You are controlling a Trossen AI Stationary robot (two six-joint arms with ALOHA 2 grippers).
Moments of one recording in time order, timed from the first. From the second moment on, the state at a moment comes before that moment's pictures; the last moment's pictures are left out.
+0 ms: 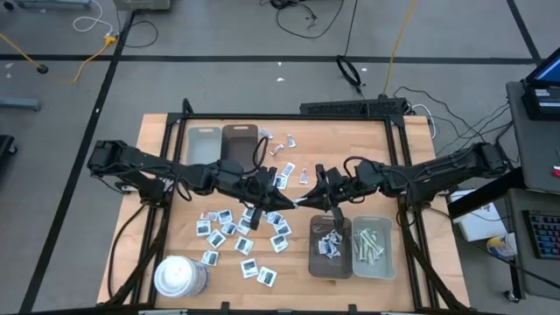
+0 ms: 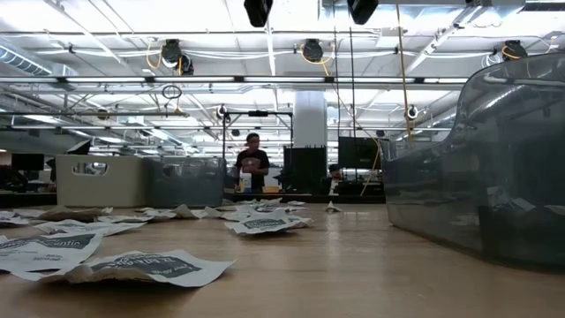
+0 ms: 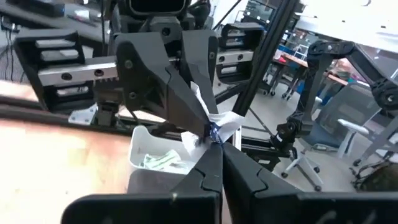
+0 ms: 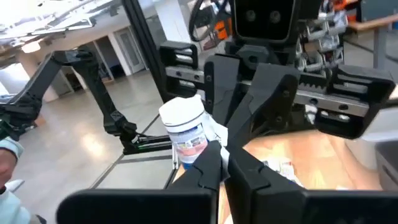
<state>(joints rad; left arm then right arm) -0.13 1.48 1.01 0.41 0.18 -0.33 0.17 1.24 0.81 0.41 -0.12 0.34</state>
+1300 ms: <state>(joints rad) -0.08 1.48 1.01 -0.16 0.10 -0.54 0.34 1.34 0.81 -0.47 -0.06 0.80</state>
